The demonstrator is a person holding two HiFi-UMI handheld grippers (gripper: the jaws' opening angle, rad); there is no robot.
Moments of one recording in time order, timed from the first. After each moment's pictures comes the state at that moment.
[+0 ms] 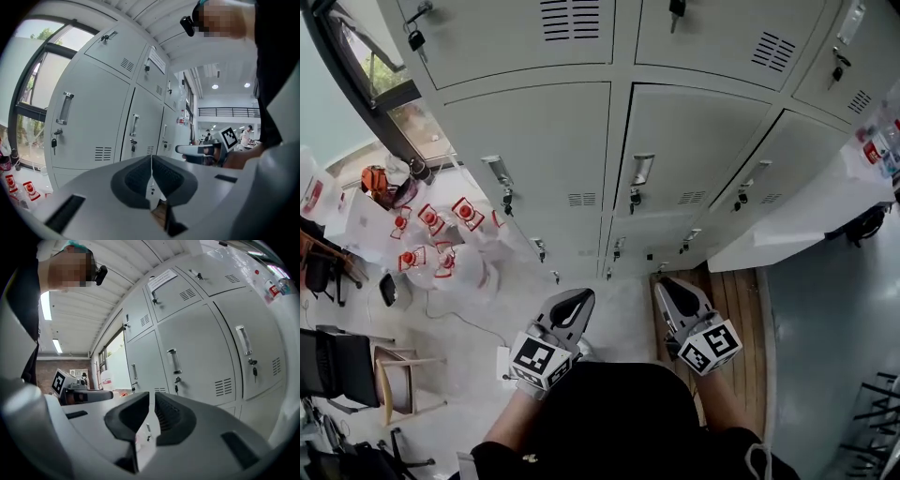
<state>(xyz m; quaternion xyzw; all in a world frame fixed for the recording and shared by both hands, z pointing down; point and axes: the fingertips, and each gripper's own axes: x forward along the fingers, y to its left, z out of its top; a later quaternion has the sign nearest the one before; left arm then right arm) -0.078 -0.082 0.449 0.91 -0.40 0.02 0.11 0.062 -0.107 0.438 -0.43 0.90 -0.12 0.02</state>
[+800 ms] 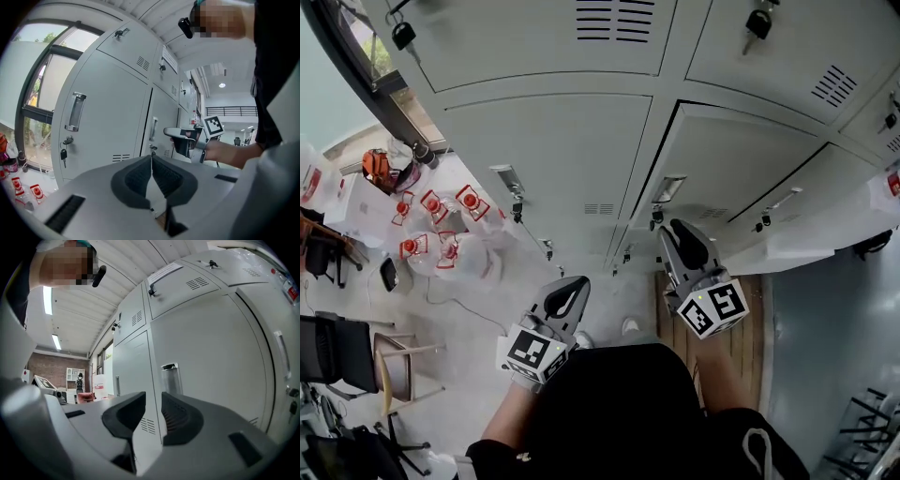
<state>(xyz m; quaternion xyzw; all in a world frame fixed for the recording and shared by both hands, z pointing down) -0.120 -0.149 0.445 0.89 -0.44 0.02 0.11 0.020 -0.246 0.384 -0.43 0.90 -0.06 0.04</state>
